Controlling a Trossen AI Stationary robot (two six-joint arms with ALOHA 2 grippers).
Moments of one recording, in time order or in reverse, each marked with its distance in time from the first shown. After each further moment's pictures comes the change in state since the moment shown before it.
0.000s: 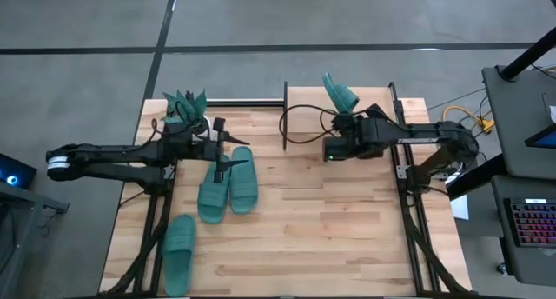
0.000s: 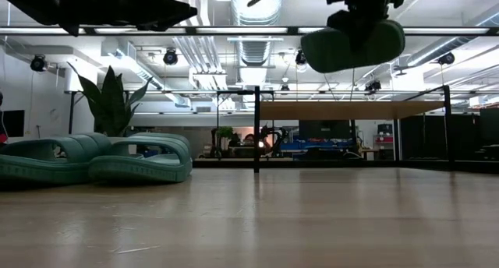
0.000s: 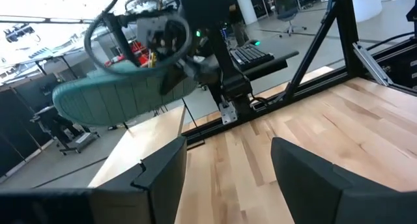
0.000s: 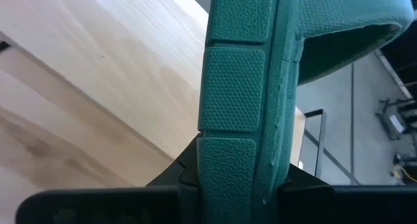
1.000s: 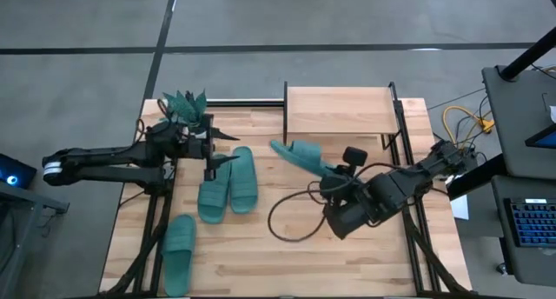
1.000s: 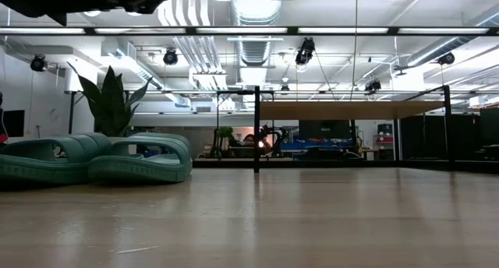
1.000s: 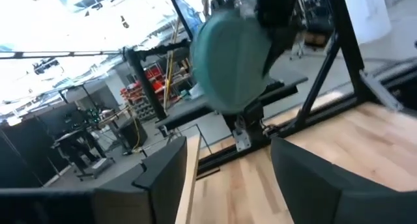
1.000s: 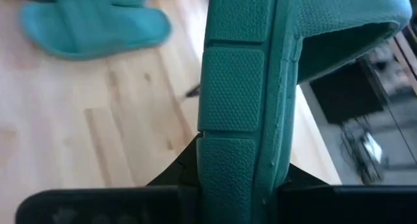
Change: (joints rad) left arm 0.000 -0.142 0.003 -0.026 0.000 0.004; right arm 0.512 0.169 0.370 0.000 0.011 -0.203
